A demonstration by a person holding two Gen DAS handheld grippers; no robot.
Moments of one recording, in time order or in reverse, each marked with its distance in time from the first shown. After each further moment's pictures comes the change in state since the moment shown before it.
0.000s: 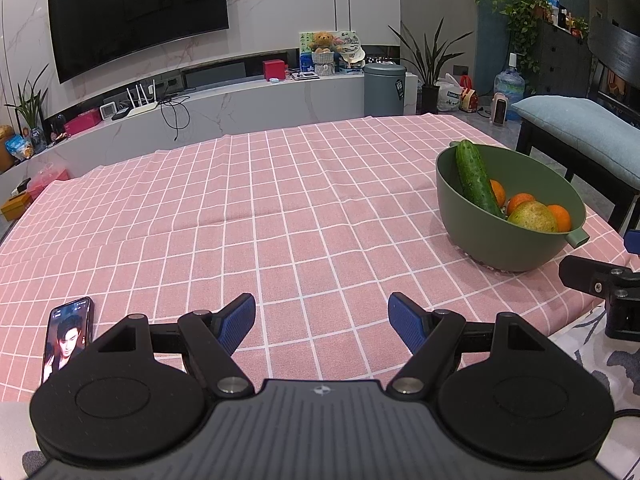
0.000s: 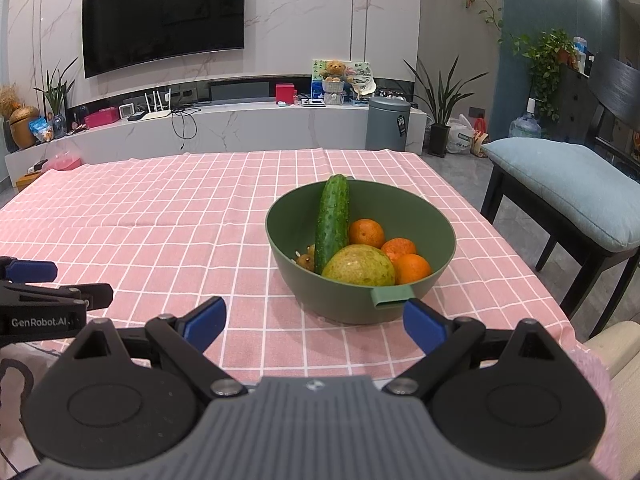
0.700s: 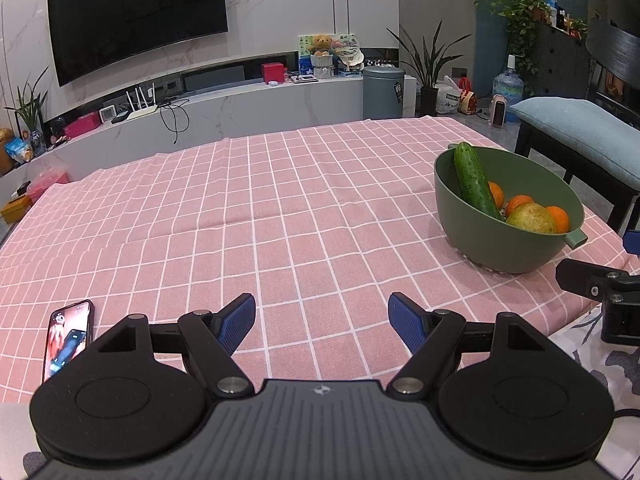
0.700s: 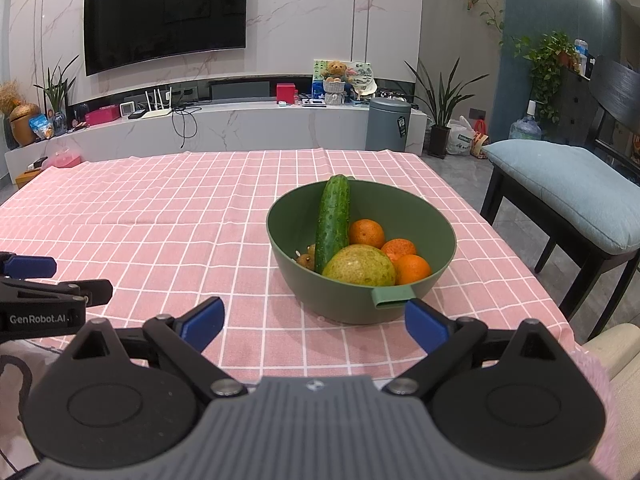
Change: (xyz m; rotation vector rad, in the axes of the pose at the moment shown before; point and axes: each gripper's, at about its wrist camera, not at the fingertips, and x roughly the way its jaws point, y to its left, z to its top) left arm -0.001 -0.003 0.002 0.002 -0.010 -0.003; right arm 0.000 -0.001 0.000 -0.008 0.000 -0.002
